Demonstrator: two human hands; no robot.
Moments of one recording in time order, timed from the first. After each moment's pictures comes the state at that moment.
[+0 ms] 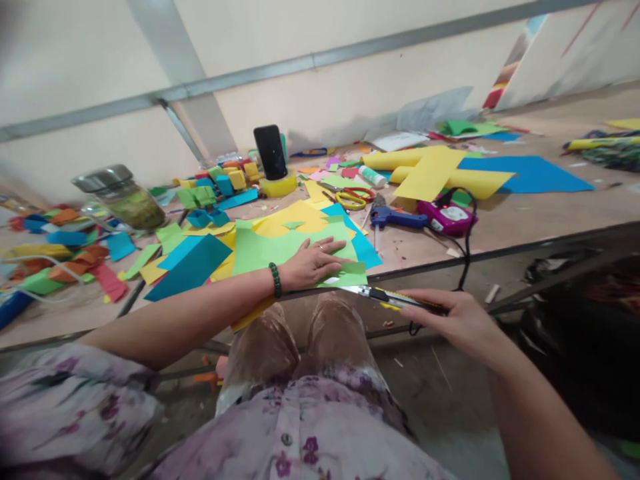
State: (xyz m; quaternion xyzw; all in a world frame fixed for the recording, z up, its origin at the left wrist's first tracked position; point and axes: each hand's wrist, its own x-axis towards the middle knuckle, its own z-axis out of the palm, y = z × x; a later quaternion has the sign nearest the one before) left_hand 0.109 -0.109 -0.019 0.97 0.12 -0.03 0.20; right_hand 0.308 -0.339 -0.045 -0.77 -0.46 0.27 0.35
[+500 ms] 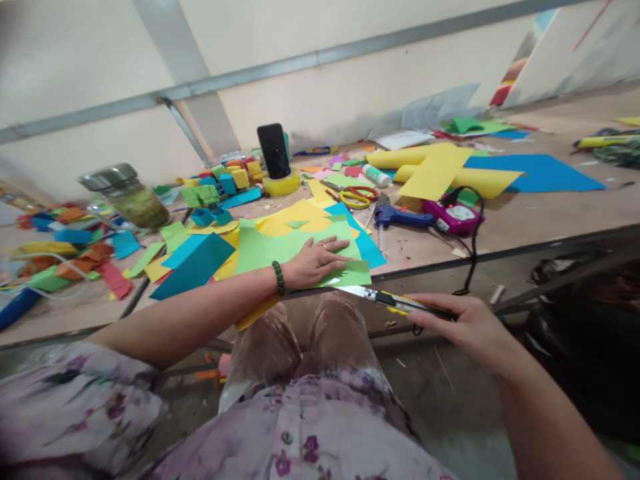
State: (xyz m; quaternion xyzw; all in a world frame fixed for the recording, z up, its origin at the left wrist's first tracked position) left_hand 0.109 -0.107 -0.022 0.97 0.12 -0.03 0.22; right_hand 0.302 -0.338 -0.049 -0.77 -0.45 0.27 0.36
